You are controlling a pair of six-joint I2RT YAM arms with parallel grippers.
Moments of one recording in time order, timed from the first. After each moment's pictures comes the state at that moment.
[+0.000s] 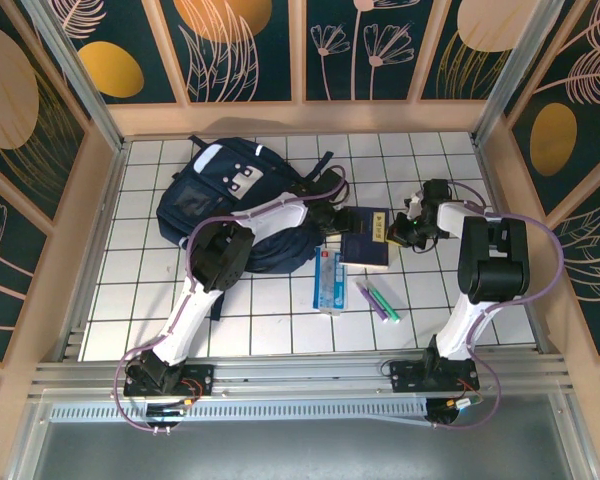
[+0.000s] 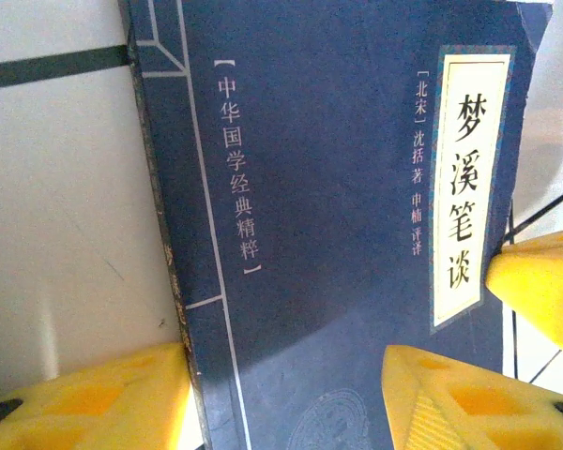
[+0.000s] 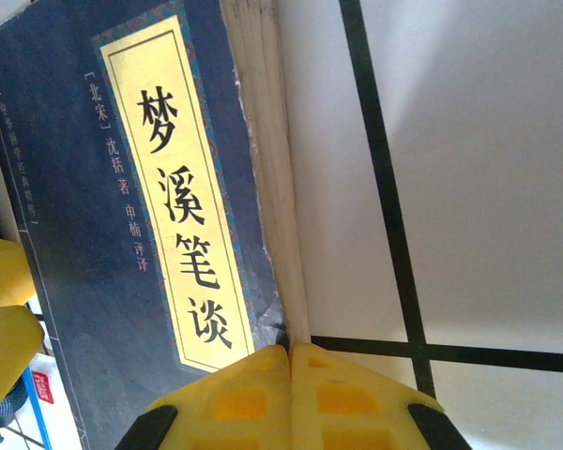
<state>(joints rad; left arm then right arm) -0.75 2.40 1.92 -0.52 0.37 -0.70 -0.02 1.82 1.03 -0.50 -0.51 0.27</state>
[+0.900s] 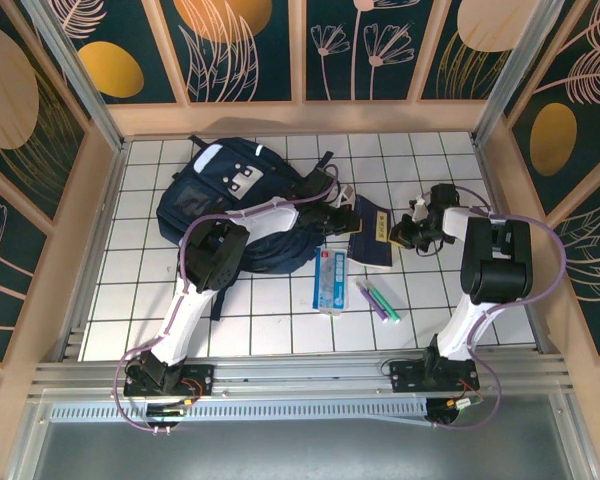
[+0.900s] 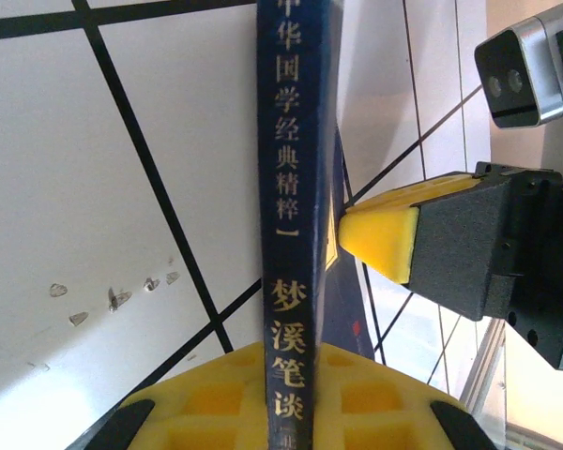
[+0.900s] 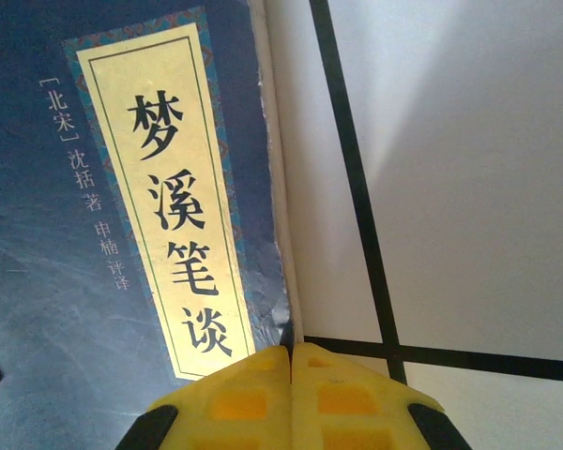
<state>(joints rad) -0.72 2.34 1.75 -0.22 0.61 -0.76 -0.06 1.81 0.97 -0.41 -0.58 0.26</state>
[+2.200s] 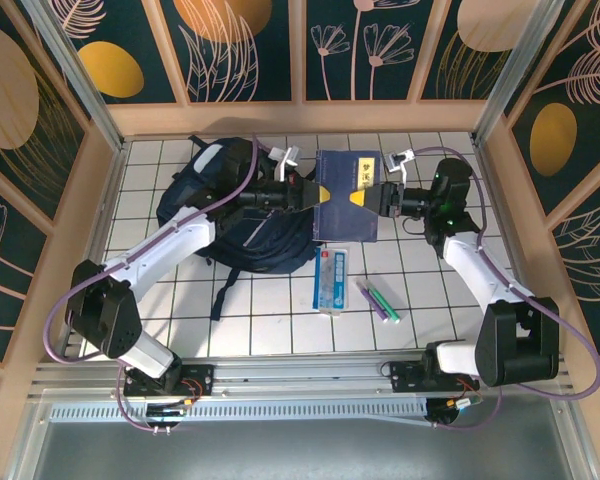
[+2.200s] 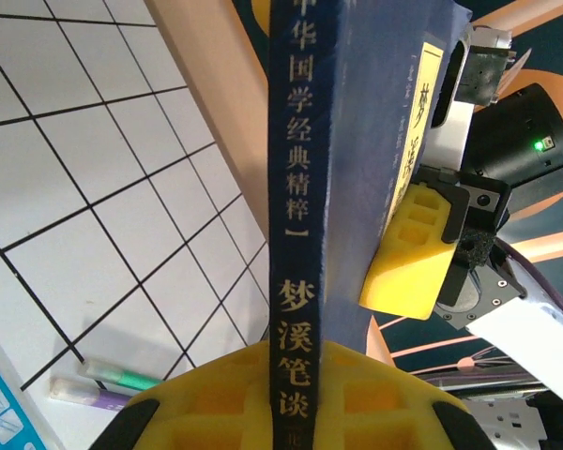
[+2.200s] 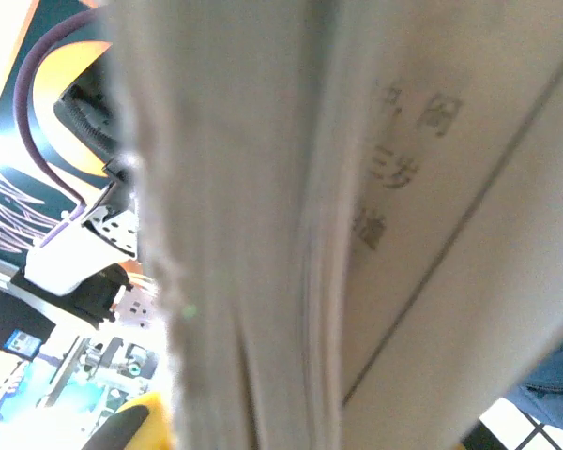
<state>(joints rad) -0.59 1.56 1.27 -0.06 0.79 -0.84 0.13 1.30 0.86 0.35 -1.33 0.85</state>
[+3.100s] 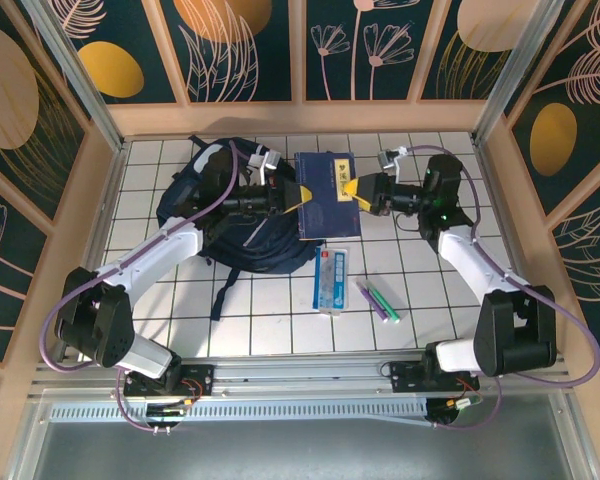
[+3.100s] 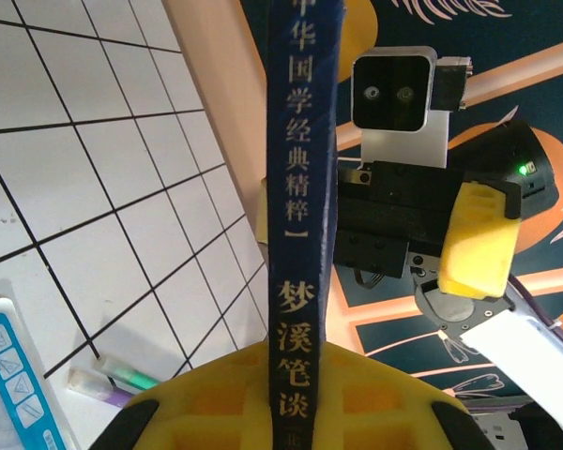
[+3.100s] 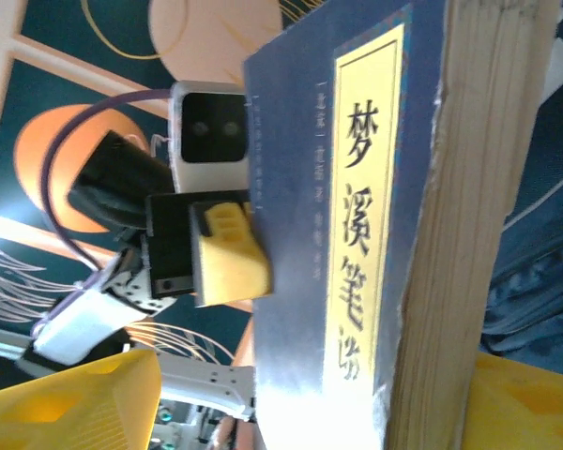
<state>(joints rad) -0.51 1.49 1.11 0.10 0.82 -0.96 0.18 1.36 0.92 0.26 -1.21 0.92</state>
